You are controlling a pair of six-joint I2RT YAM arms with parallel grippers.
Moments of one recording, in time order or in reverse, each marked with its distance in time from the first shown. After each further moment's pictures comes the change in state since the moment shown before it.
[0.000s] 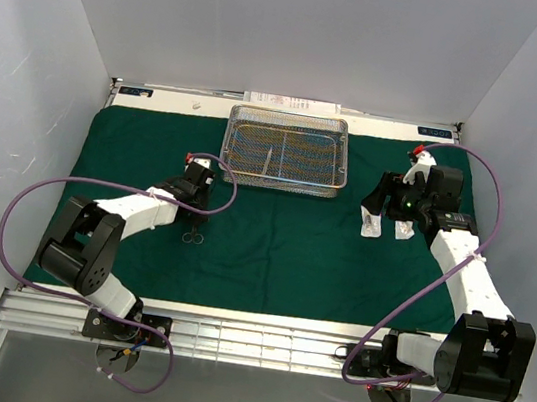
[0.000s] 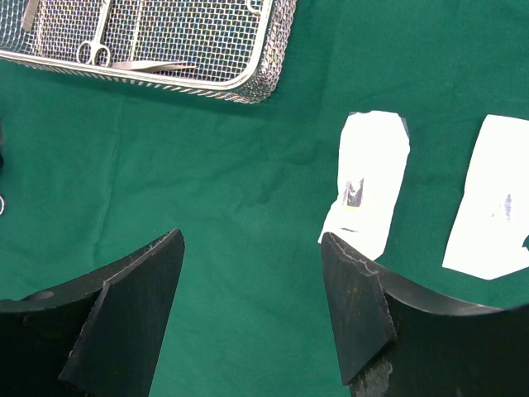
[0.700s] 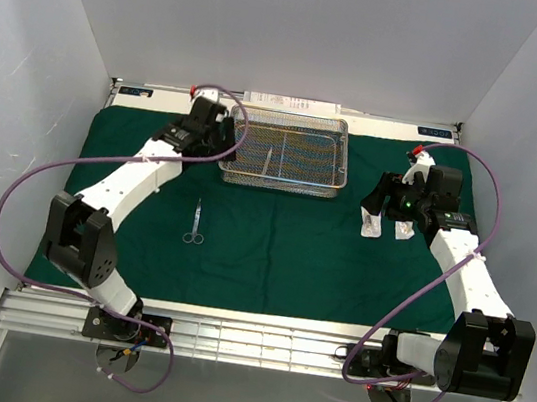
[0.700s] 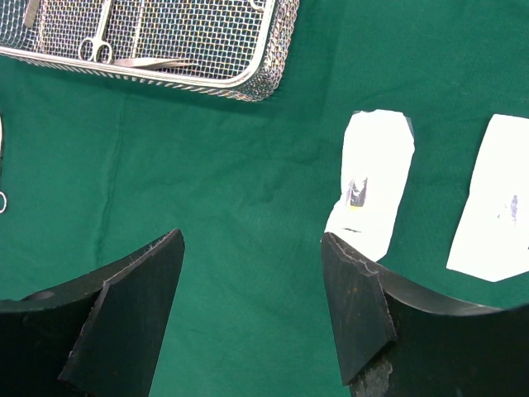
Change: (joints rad) left arm 0.002 0.024 0.504 -0.299 -0.063 -0.040; right arm 0.001 0.007 0.000 0.000 -0.010 -0.001
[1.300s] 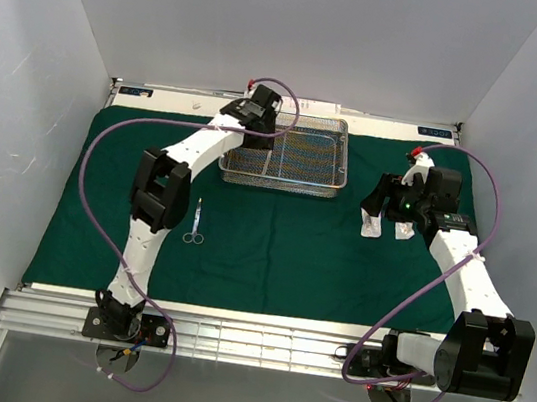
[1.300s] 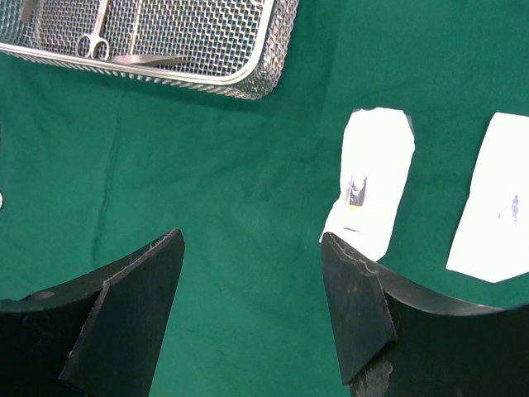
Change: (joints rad) left arm -0.071 0.646 0.696 -0.097 0.017 0.005; right arm 0.000 -0.002 -0.010 0.009 -0.001 -0.006
